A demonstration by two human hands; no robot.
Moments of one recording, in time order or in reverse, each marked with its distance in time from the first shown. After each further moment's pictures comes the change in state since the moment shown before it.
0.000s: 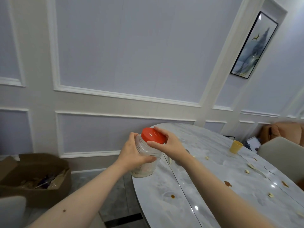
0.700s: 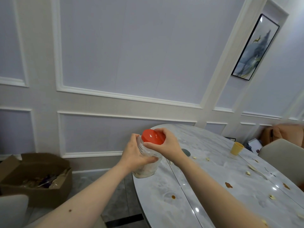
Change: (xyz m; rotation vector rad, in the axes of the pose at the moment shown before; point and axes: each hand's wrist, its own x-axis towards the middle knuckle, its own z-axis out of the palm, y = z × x) left_hand -0.006 0.001 0.004 -0.005 0.036 -0.008; right_hand 0.001 -0.007 0.016 -0.087 0.139 0.010
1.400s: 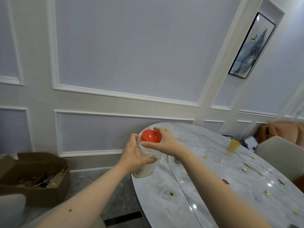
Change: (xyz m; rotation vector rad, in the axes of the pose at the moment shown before) left_hand -0.003 -0.002 0.006 0.011 -0.021 -0.008; right_hand 0.003 -0.012 -0.011 -0.170 -0.231 0.082
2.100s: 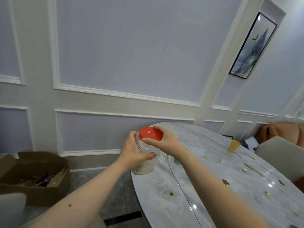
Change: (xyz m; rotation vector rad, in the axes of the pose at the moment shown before) left_hand 0.006 0.002 -0.005 0.004 0.036 0.018; right_hand 0.000 0.000 0.001 0.049 0.105 -0.032
